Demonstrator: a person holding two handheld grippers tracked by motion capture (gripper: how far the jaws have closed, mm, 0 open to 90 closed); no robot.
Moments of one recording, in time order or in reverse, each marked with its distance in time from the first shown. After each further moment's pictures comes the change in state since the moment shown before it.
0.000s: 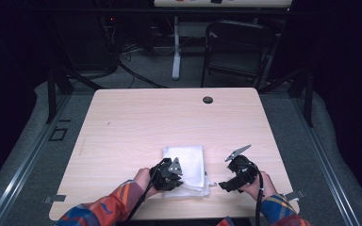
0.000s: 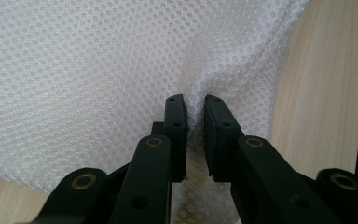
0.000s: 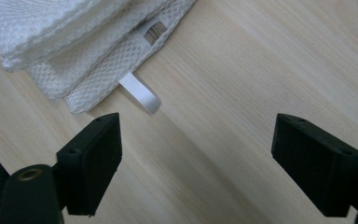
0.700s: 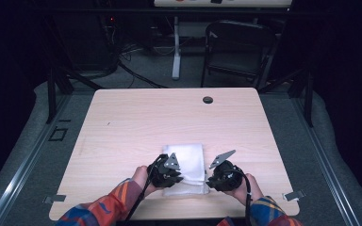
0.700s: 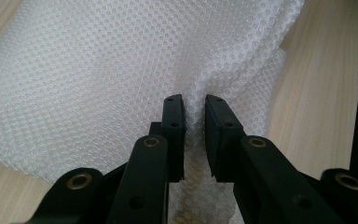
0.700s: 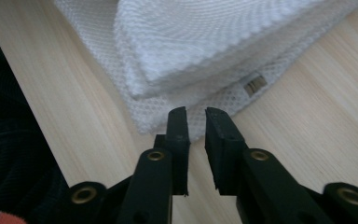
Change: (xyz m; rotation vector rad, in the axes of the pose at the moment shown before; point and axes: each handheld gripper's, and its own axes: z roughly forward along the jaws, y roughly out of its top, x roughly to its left) left arm 0.005 0.001 -0.010 -0.070 0.015 -0.046; right arm 0.043 0.019 0.010 -0.072 0.098 -0.163
